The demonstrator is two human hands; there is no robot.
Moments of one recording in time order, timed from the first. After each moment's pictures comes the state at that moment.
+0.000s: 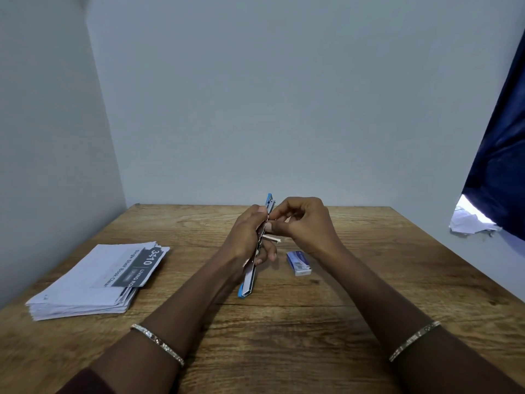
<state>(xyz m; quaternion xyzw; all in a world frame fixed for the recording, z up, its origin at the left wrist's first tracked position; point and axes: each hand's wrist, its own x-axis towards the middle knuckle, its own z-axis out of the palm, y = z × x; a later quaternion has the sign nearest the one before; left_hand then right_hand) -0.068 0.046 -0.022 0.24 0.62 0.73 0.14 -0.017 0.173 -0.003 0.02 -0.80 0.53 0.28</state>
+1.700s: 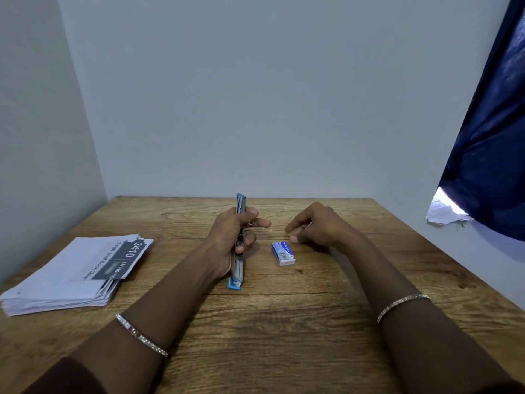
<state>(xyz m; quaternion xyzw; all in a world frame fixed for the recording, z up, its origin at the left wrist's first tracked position) -0.079 0.047 -0.030 0.13 0.56 0.79 0.21 -0.023 0.247 -0.012 -0.12 -0.94 0.32 0.08</state>
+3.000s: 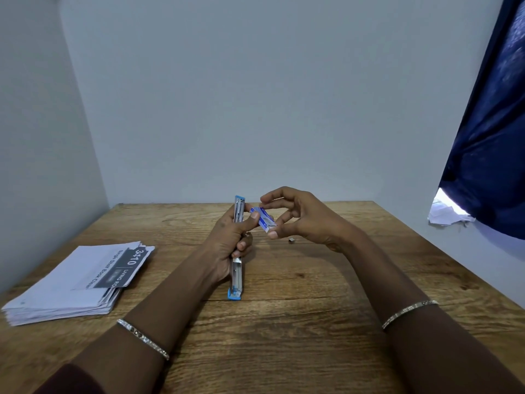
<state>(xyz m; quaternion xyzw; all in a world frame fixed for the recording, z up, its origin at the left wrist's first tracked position) -0.091 0.047 -0.038 0.18 0.52 0.81 0.23 -0.014 0.221 0.009 0.10 -0.85 0.51 0.09</state>
